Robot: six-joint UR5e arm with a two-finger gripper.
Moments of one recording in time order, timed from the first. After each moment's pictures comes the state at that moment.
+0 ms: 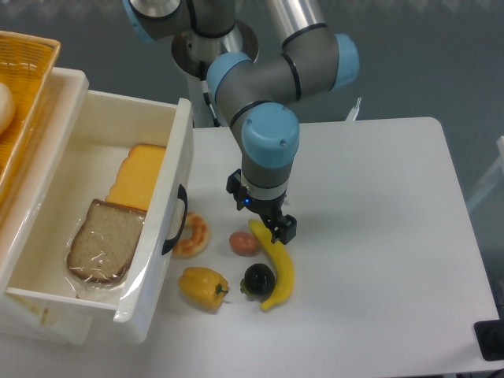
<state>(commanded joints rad) 2.40 -1.92 -1.66 -1.18 1.57 1.38</state>
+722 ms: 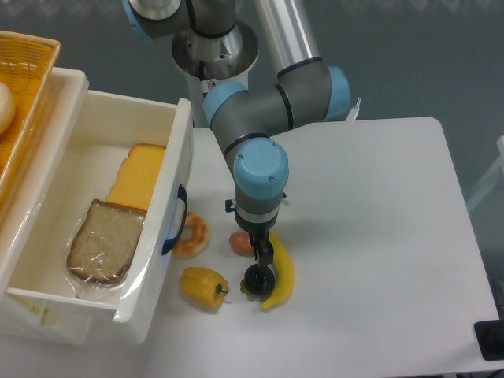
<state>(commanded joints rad) 2.39 -2.00 -1.67 -1.14 1.57 1.82</state>
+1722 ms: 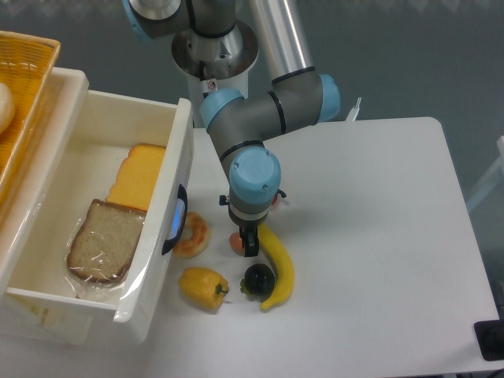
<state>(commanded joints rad) 2.38 -2.02 -1.73 -1.13 1.57 1.82</state>
